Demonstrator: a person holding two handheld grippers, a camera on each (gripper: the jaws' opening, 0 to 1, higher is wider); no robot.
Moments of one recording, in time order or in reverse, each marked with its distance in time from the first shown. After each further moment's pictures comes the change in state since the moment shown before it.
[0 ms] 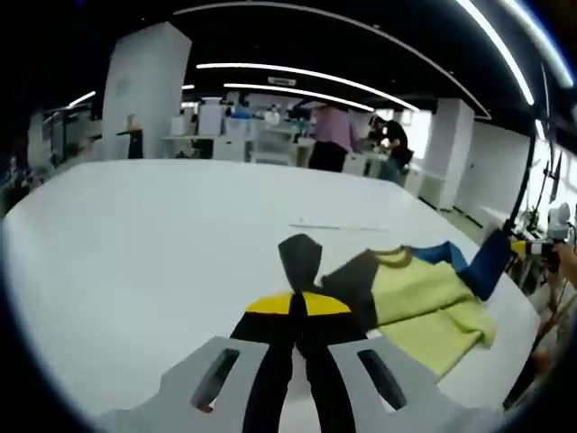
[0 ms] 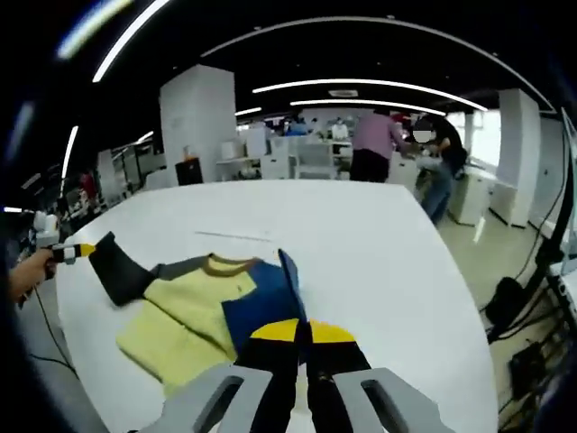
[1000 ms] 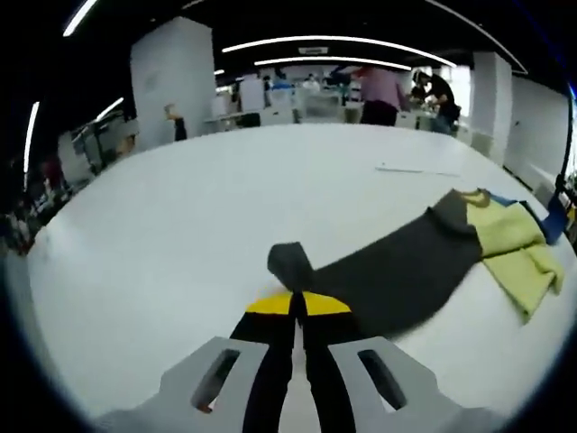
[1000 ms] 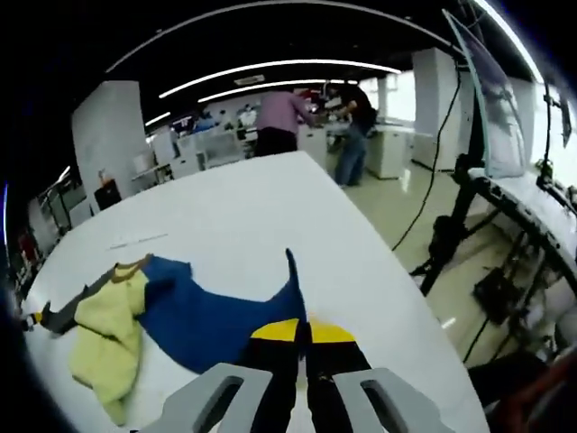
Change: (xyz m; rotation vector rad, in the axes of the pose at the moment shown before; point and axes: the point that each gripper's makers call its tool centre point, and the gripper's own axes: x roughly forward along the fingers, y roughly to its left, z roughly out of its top) left arm -0.006 0.110 -0.057 0.073 0.151 0.253; right arm -0.021 -0.116 -0.071 0.296 0.084 -0.324
